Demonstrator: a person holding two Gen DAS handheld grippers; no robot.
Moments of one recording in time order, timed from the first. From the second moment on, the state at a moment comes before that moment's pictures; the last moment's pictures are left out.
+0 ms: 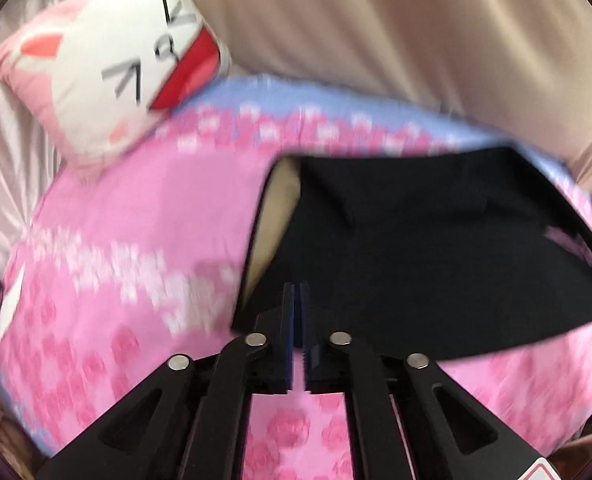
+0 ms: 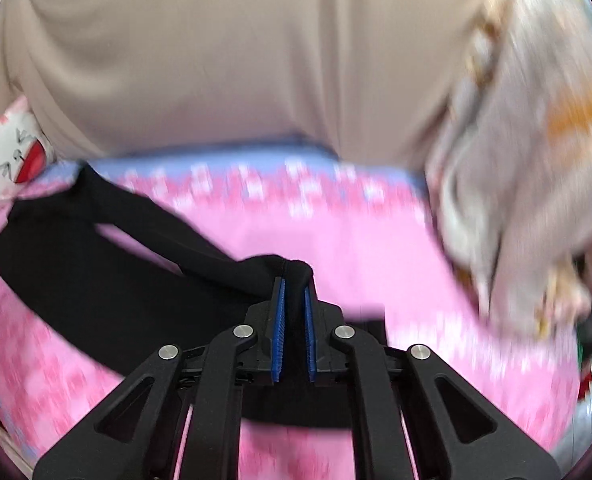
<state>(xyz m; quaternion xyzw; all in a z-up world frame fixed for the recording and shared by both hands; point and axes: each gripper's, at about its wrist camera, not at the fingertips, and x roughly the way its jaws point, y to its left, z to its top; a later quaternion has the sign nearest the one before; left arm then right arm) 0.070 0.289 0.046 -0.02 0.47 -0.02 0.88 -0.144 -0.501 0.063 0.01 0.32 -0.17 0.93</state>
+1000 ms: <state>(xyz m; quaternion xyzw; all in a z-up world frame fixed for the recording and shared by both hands) 0.083 0.331 0.056 -0.10 0.48 -0.10 0.87 -0.158 -0.498 0.041 0.07 0.31 -0.20 0.93</state>
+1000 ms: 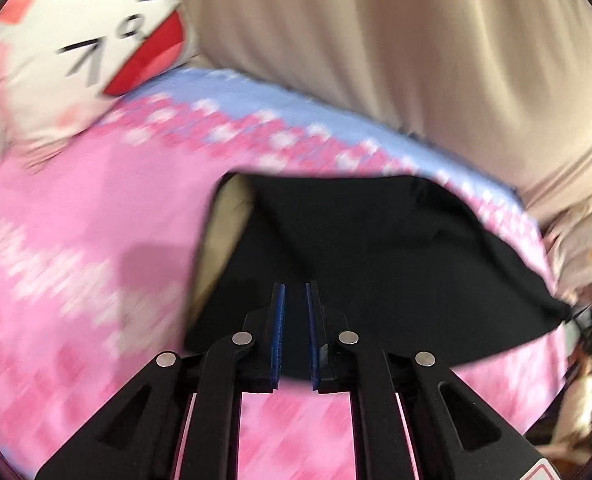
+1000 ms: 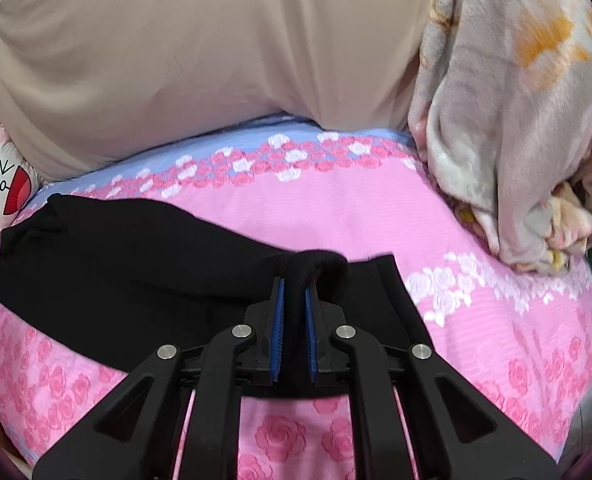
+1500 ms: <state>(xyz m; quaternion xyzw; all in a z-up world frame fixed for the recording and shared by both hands) 0.178 0.288 -0.022 -0.20 0.49 -0.09 0.84 -0.152 -0.503 0.030 0.12 0.28 -0.21 0.93</state>
